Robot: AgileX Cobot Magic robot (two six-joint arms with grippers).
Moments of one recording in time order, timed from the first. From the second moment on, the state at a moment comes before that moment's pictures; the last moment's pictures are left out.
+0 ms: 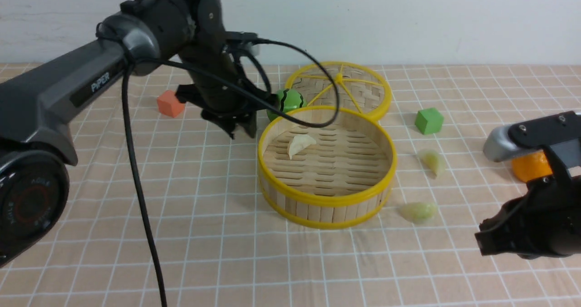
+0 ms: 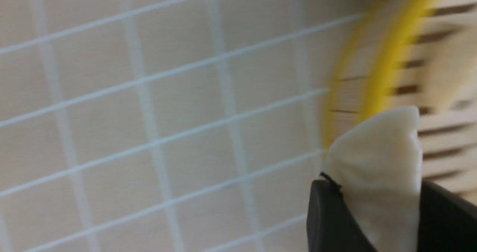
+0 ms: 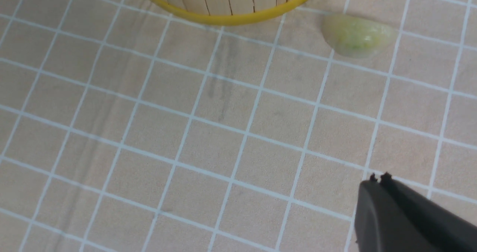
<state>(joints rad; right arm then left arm) 0.32 1.18 -0.79 0.19 0.64 -0.06 -0.40 2.19 -2.07 -0.09 1.10 -0.10</state>
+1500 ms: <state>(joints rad) 0.11 1.96 -1.37 0.21 0.40 -0.09 -0.60 0.99 -1.27 0.21 1.06 -0.25</state>
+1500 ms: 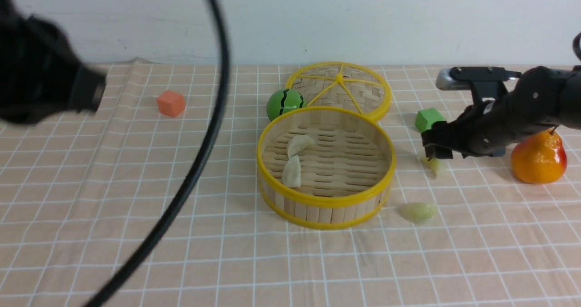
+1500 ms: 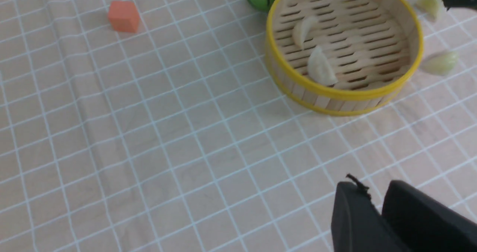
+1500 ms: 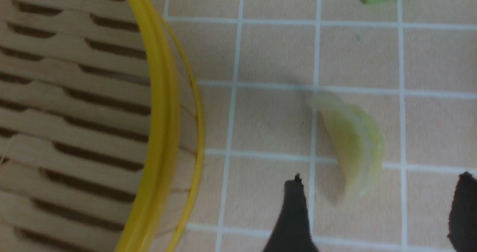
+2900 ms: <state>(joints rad) 0.34 2.02 -1.73 0.25 0.75 -0.44 -0.60 0.27 -0.32 0.58 0.66 -0.70</state>
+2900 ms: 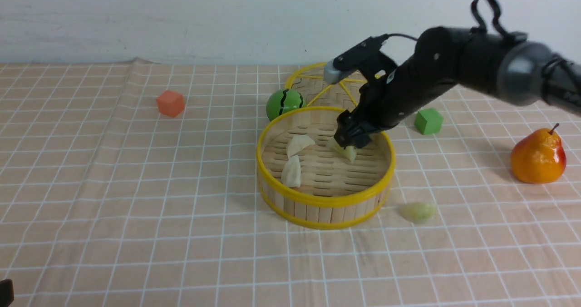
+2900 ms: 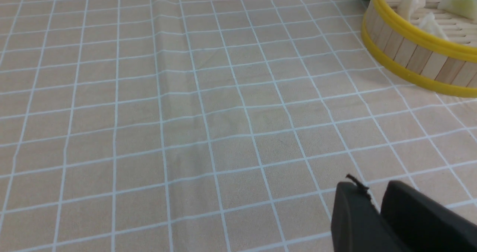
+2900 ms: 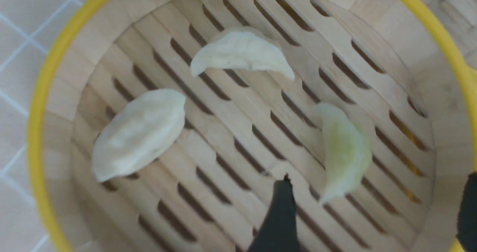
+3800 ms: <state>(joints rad) 0.23 2.11 -1.56 0.19 0.99 -0.63 -0.60 0.27 -0.32 0.59 0.62 -0.70</state>
